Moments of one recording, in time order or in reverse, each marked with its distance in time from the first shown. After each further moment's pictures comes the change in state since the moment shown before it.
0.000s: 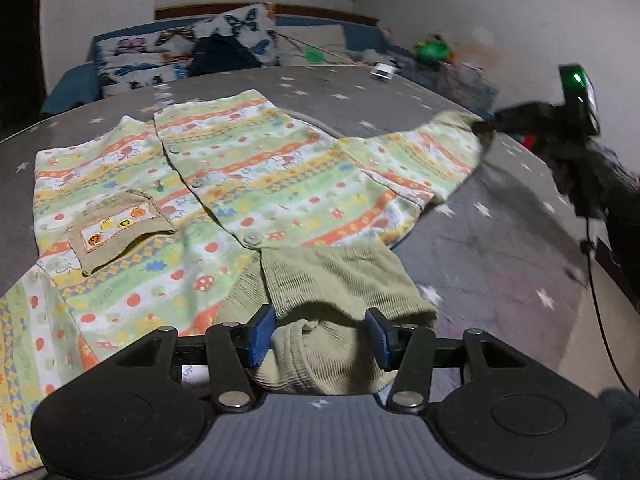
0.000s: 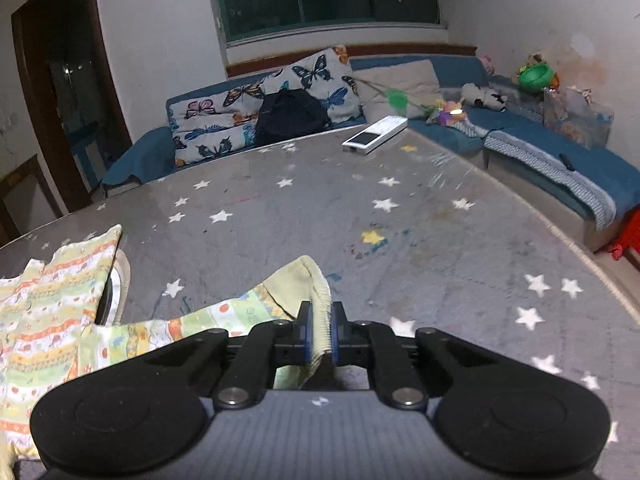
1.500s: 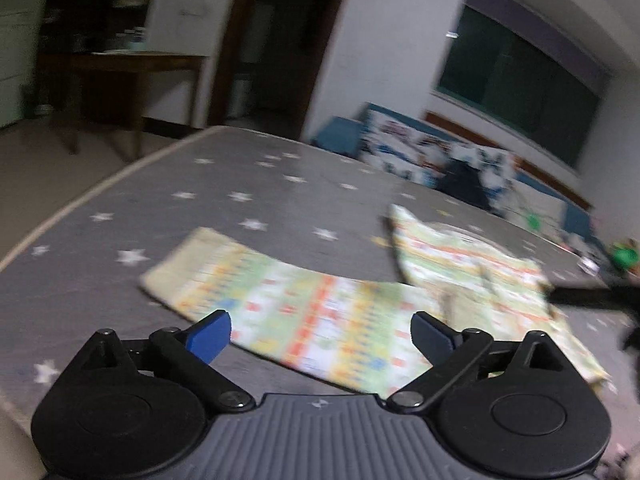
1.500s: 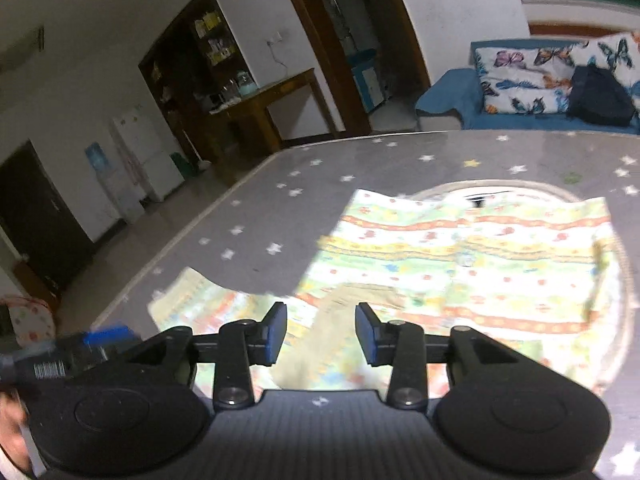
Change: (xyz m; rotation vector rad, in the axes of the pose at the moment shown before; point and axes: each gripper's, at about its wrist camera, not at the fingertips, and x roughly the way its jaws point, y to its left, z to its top) left arm -0.160 0.116 -0.094 -0.617 -0.370 0.565; right arm -0.076 0.263 -0.046 -0.357 0.186 0.771
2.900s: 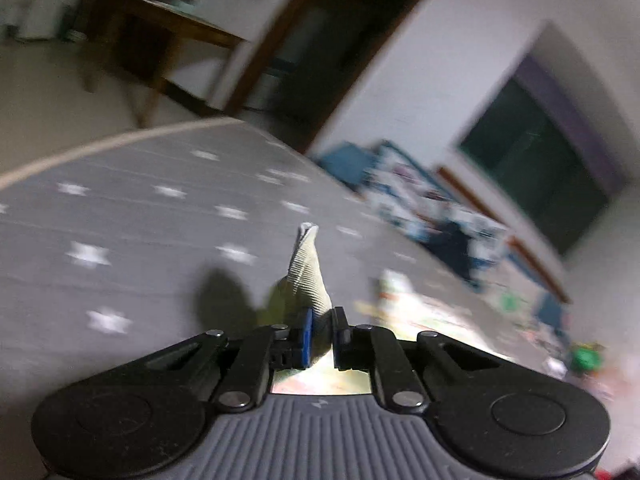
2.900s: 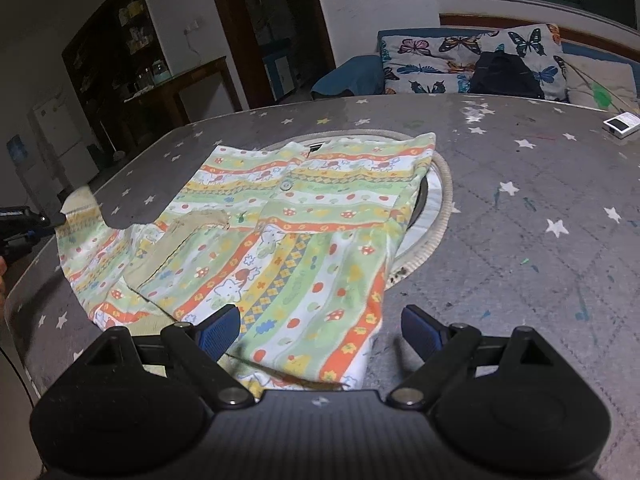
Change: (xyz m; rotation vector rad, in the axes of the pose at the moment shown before) left arm 0.030 0.015 0.028 -0.284 -0.023 -0.186; right arm -0.049 -0.075 -0.068 0.071 0.020 -0.252
